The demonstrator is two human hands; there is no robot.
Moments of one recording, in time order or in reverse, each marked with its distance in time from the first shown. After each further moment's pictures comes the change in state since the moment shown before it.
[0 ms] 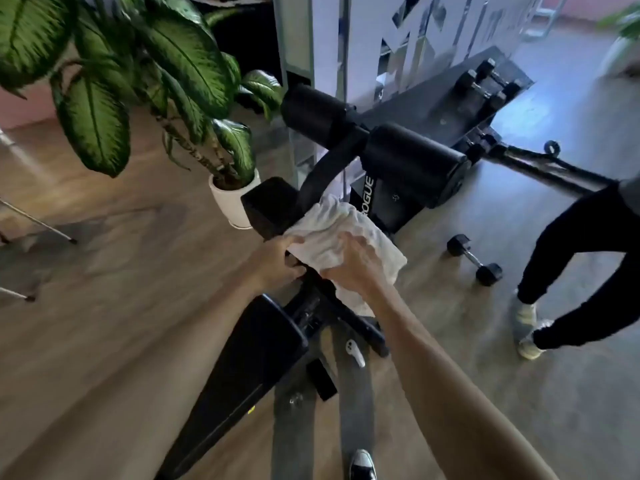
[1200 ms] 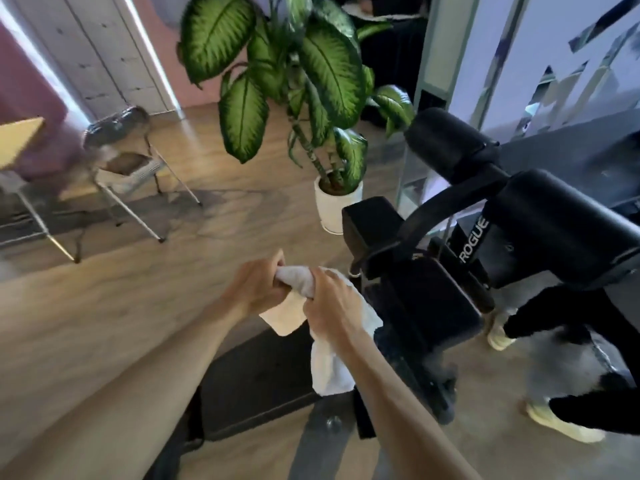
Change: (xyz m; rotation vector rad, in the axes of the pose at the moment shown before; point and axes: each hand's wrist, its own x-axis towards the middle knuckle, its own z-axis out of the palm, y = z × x) left_hand -0.087 -0.074 -0.082 0.322 0.407 -0.291; right_hand -0.024 -0.135 0.074 -0.012 -0.177 -0.400
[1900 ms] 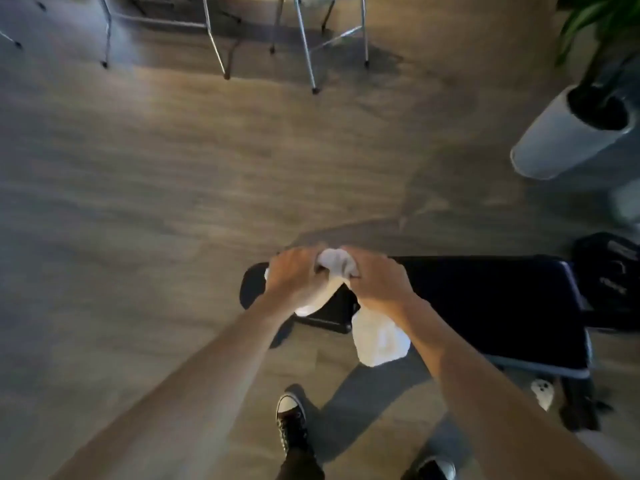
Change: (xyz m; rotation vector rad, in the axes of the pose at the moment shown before) left_hand -0.280 -0.492 0.050 -0.126 0.013 -0.556; right_hand -0.026 -0.236 0.488 -0.288 -0.613 -0.331
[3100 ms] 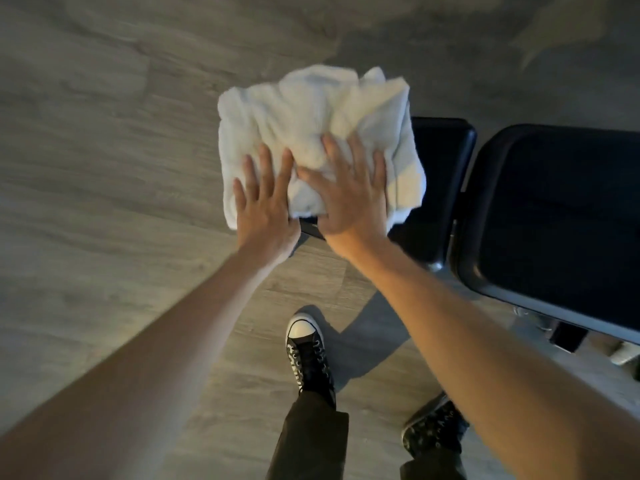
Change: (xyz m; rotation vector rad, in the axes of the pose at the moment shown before) left_hand 0.044 -0.297 0.288 0.075 -0.137 -0.271; right_hand 0.201 0.049 0.373 -0.307 0.063 -0.215
